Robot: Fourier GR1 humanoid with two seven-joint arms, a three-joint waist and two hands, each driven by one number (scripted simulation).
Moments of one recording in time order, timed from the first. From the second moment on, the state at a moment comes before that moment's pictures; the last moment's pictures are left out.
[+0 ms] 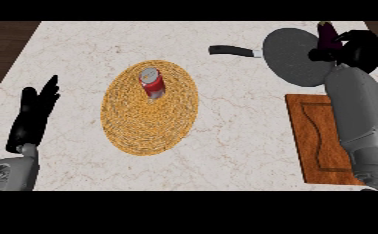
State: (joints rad) left arm -0.16 0.33 0.16 -1.31 -0.12 0.03 0.23; right arm -0.86 -0.28 -0.55 -0.64 1.14 -0.54 0.56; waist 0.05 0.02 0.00
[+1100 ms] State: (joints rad) left arm -0.23 0.31 0.13 -1.31 -0.14 0.02 0.25; right arm -0.95 -0.31 -0.81 -0.36 0.80 -0.76 0.07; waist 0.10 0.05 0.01
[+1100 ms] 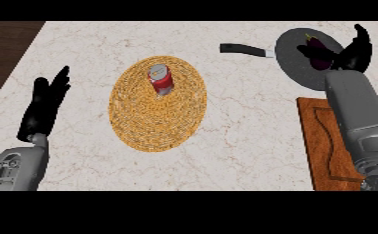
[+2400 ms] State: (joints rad) left arm -0.10 0.34 0.21 -1.32 -0.12 0.03 0.24; right arm -0.62 -0.23 -0.85 -0.82 0.50 -0.74 -0.10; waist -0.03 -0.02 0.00
